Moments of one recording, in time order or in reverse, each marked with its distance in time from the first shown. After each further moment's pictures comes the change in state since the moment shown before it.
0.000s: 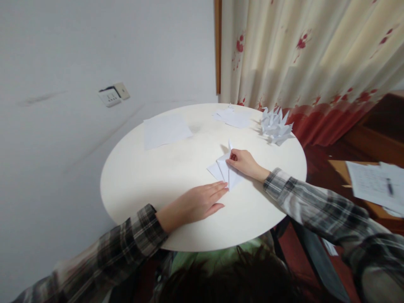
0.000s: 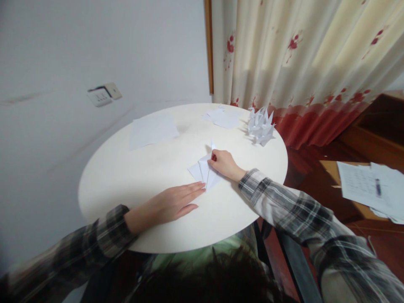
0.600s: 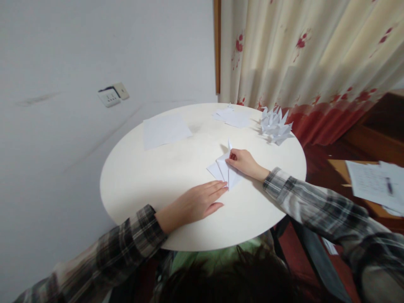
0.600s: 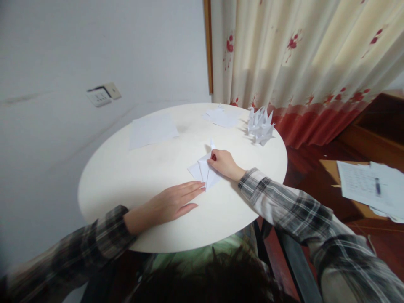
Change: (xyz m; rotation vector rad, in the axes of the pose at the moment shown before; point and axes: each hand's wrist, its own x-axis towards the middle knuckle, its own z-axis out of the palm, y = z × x) left_hand 0.000 -0.002 0.002 -0.029 -0.011 -0.034; right_hand 0.001 0.002 0.001 -0.003 -0.001 -0.010
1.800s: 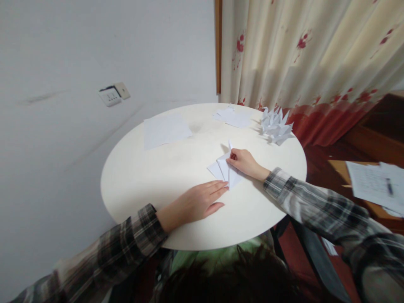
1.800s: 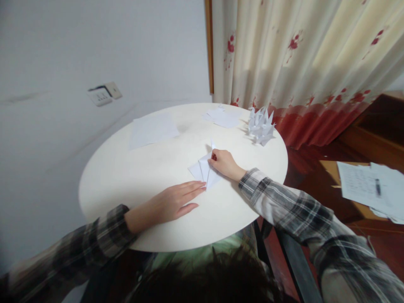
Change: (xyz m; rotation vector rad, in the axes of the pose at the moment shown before) left_hand 0.002 0.000 -0.001 -0.061 0.045 0.013; right_hand -0.001 -0.002 -0.002 -0.020 -0.013 -0.004
